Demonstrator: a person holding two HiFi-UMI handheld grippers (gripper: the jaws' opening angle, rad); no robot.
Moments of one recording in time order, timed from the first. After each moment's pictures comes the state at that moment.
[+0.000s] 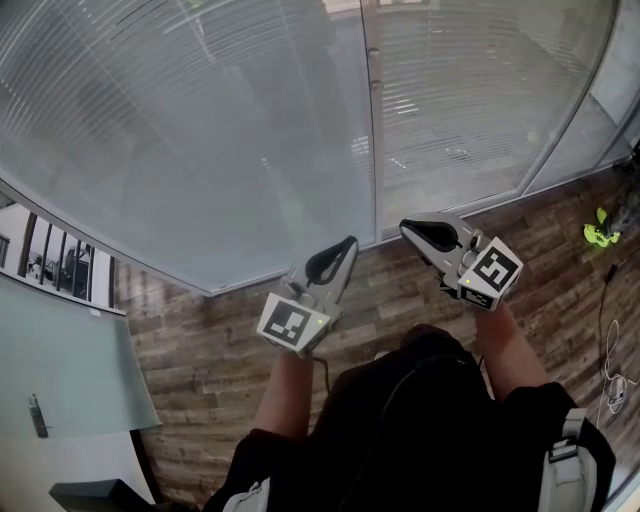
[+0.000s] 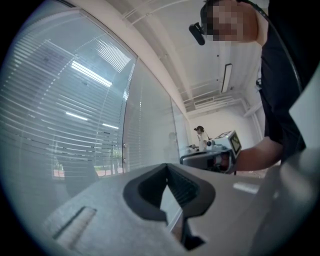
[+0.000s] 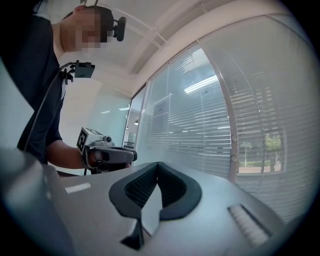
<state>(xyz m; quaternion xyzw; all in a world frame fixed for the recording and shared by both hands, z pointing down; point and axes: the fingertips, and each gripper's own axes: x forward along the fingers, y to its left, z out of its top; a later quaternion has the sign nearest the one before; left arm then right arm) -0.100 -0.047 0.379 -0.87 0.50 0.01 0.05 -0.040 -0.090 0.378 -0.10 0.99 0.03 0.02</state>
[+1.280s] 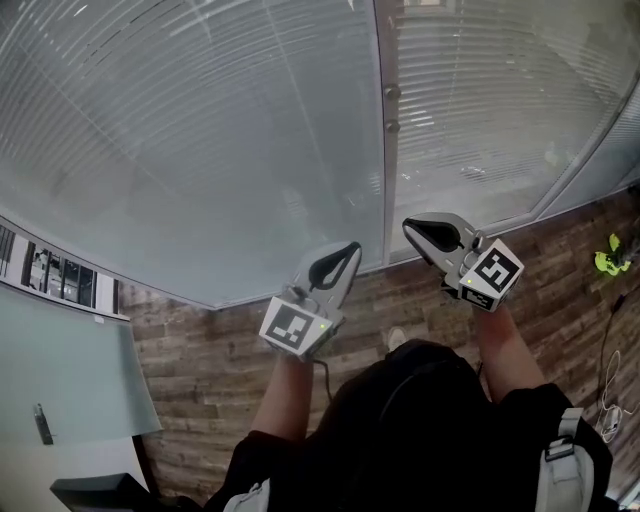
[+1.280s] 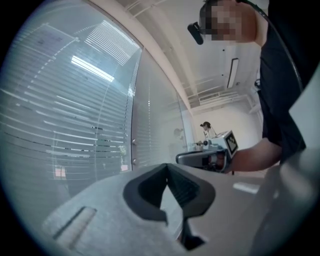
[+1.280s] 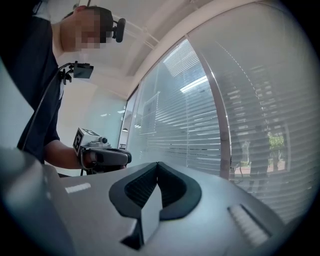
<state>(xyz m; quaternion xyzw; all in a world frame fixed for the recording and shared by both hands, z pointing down) -0.126 -0.163 0.381 -0.86 0.51 0.00 0.04 -0.073 -0.218 0.372 -0.09 1.00 0.01 0.04</state>
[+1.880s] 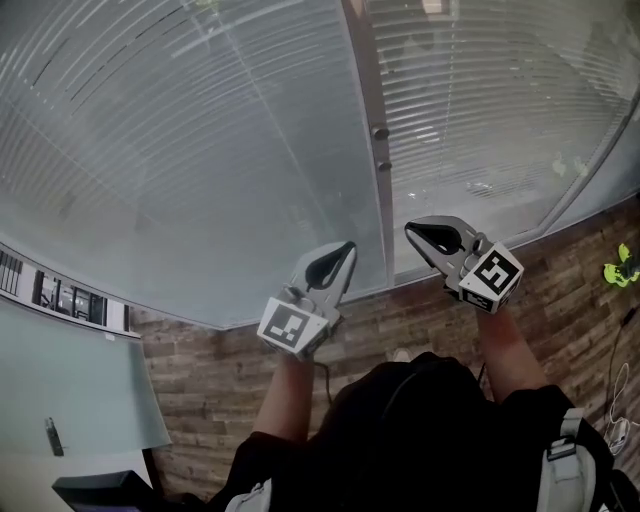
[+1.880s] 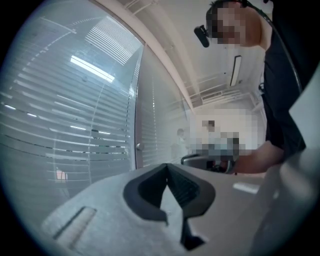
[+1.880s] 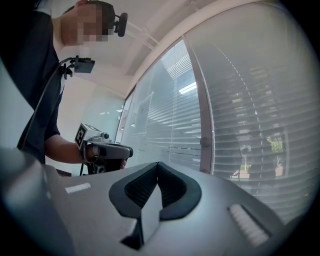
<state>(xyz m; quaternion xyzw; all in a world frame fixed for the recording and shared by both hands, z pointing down) -0.130 -0.238 0.352 -0.85 0.52 0.00 0.04 -0.062 -0.292 0.356 -0.10 0.99 0.04 0.04</state>
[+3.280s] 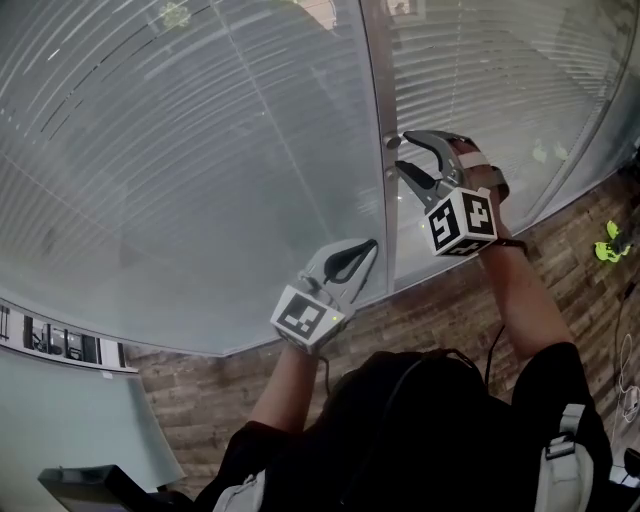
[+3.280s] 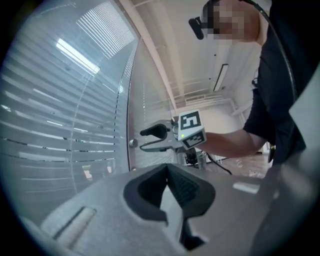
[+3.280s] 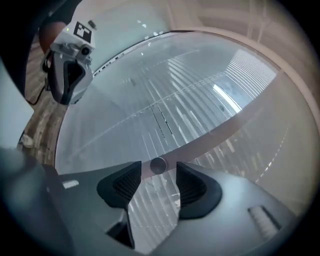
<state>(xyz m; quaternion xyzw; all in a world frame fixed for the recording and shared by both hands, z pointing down) -0.134 -0.270 0.360 -0.91 0.41 -0.01 0.05 -0.122 -0.406 0.311 -0.28 0.80 0.46 -0.28</state>
